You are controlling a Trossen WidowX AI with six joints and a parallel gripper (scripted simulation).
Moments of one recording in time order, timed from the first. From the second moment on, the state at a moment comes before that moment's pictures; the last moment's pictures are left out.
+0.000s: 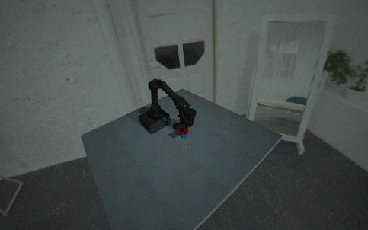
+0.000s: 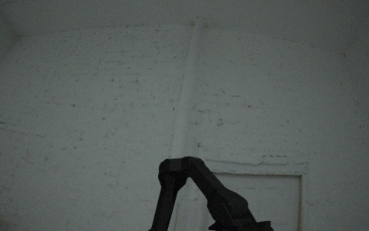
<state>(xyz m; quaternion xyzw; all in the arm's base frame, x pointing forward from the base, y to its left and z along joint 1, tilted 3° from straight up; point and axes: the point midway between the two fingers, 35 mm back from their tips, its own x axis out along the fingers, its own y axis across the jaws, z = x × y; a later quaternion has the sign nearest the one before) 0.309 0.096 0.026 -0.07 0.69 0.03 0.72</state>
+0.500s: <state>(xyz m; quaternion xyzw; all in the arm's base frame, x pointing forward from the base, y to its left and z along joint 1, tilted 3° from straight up) 0.313 0.095 0.009 -0.07 0.69 0.03 0.72</state>
